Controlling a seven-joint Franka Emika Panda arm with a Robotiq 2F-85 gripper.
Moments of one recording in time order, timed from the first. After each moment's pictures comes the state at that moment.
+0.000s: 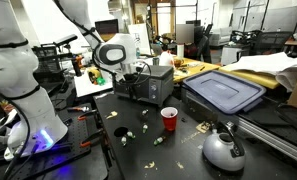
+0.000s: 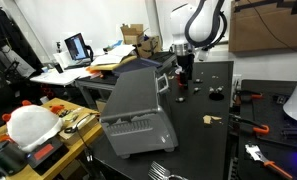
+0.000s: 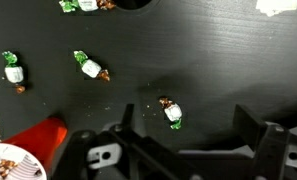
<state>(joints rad) -0.08 0.07 -0.02 -2.66 -0.15 2.75 -0.04</state>
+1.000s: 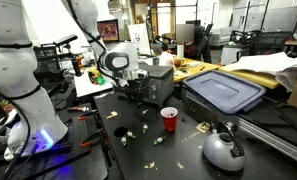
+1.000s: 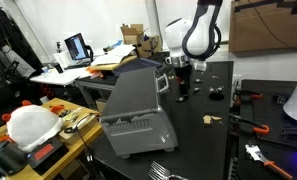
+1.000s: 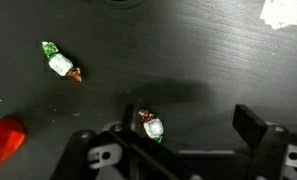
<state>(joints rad) -0.03 0.21 -0.02 -2.60 -0.19 2.78 -0.07</state>
